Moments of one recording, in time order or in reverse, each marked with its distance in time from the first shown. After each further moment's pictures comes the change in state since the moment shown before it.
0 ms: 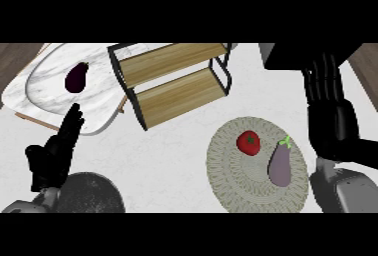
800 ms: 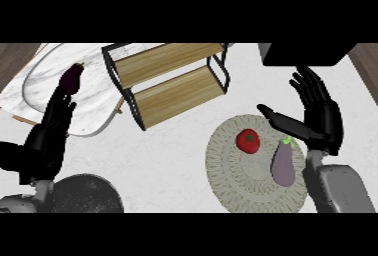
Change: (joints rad) left arm -0.030 -0.058 0.100 -0.134 -0.001 0.007 0.039; right arm -0.023 0.036 -0.051 0.181 0.095 -0.110 0.086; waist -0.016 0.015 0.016
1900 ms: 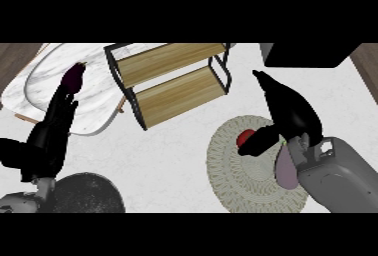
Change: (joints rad) left arm -0.014 -0.020 0.014 0.002 -0.013 -0.021 0.021; right arm -0.327 -0.294 0.474 -0.185 0.448 0.440 1.080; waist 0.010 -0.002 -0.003
